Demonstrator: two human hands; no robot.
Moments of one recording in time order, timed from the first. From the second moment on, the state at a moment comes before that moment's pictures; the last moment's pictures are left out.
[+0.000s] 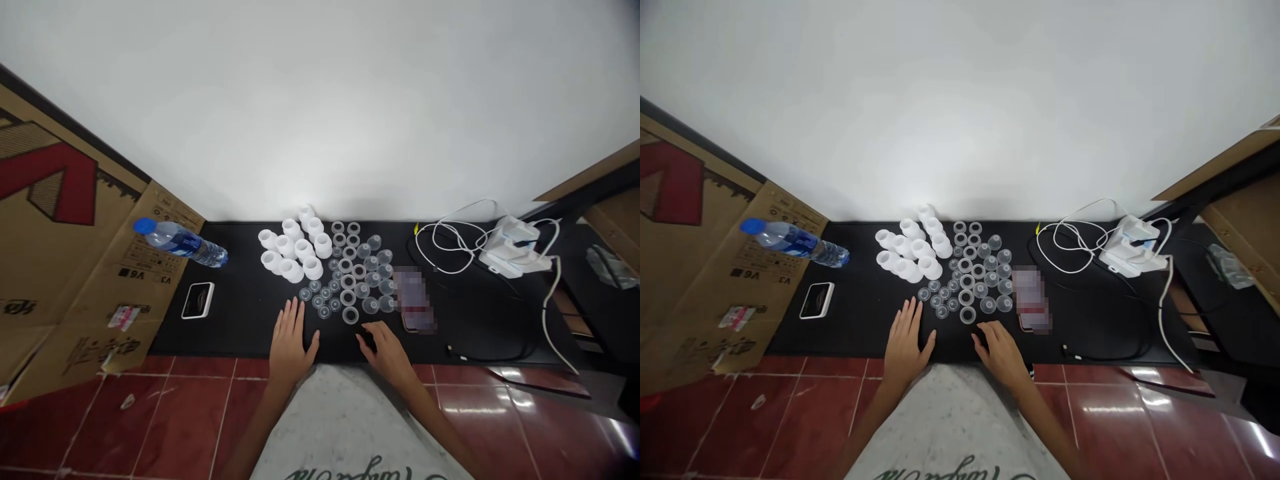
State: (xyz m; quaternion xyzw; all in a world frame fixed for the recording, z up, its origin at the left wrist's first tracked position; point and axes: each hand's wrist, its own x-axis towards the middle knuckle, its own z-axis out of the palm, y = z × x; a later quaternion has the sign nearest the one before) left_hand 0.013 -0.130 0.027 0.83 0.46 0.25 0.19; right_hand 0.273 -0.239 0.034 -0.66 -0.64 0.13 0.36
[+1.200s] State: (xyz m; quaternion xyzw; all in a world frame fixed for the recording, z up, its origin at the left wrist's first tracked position) left_hand 0.035 -0.118 0.053 0.70 0.47 0.37 0.40; right_hand 0.275 -0.232 0.036 -0.49 -0.23 0.49 0.68
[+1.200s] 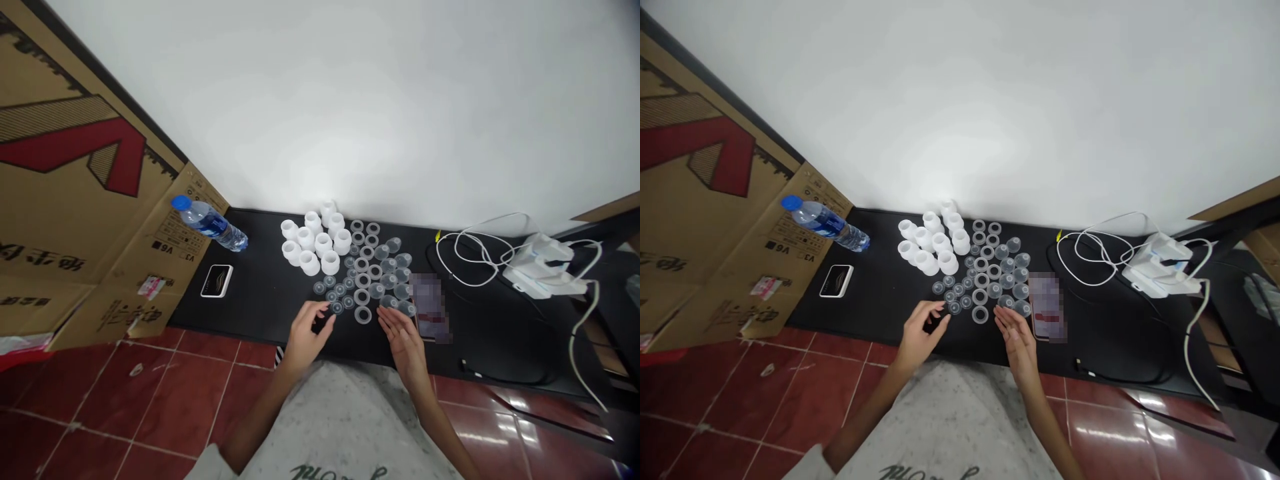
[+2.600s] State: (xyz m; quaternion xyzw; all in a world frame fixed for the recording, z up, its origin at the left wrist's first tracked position) left_hand 0.075 -0.114 0.058 0.77 0.29 0.38 0.42; right_hand 0.260 -0.228 0.034 -0.58 -0.27 0.44 0.63
